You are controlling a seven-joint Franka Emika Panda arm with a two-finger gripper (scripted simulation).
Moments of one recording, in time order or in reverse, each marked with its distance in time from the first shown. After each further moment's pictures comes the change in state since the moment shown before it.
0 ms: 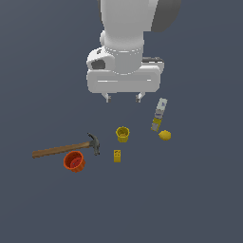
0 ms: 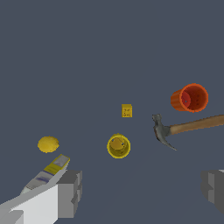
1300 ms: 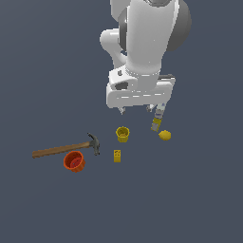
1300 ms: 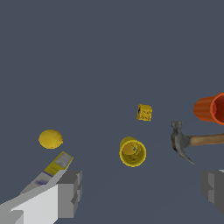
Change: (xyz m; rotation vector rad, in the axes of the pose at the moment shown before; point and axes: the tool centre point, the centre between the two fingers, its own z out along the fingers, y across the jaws) arm 0.003 -0.045 0.047 -0.015 -0.025 -0.134
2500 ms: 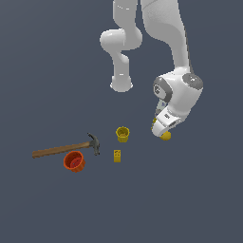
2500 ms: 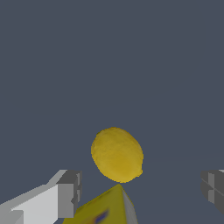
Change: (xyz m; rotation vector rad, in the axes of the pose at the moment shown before) arm -0.026 -0.187 0.199 0.003 0.004 -0.438
